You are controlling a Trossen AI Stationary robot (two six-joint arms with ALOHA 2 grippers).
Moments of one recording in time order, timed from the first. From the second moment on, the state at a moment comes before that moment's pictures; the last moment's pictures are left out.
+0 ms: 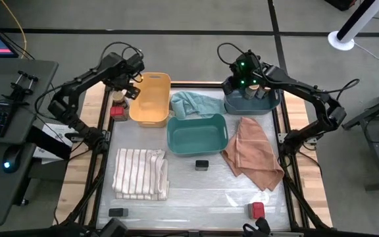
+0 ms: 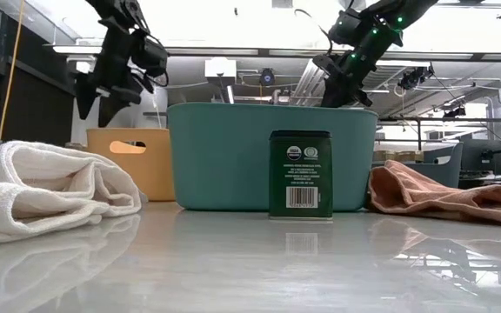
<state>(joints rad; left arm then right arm) 0.90 1.55 1.37 -1.45 -0.43 -0.27 -0.72 1.47 1.24 -0.60 -0.13 0.23</state>
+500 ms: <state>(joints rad) 0.90 1.40 1.20 -1.22 -0.49 -0.42 -0.70 1.47 1.24 -0.63 -0.13 0.23</state>
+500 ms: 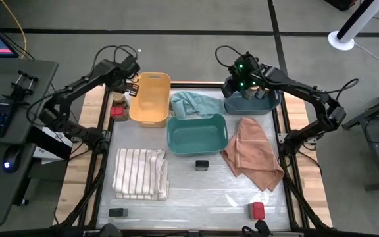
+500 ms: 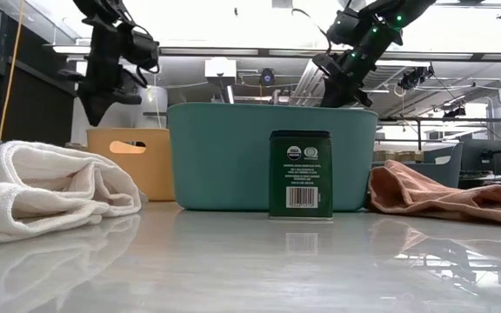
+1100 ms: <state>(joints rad) 0.78 1.22 0.85 -0.93 -0.74 -0.93 -0.70 1.47 1.24 -0.62 -0.13 0.25</state>
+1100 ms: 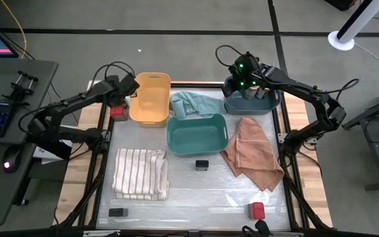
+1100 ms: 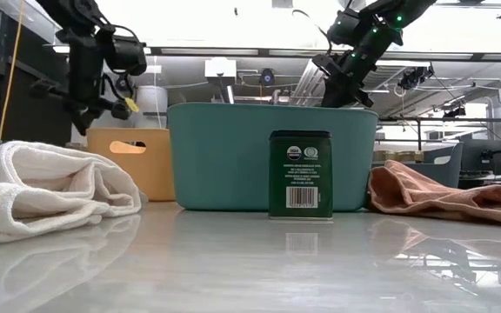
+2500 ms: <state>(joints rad) 0.59 1.04 0.75 -0.92 -0.45 -0.94 -0.69 1.47 1.24 -0.63 -0.17 0.31</state>
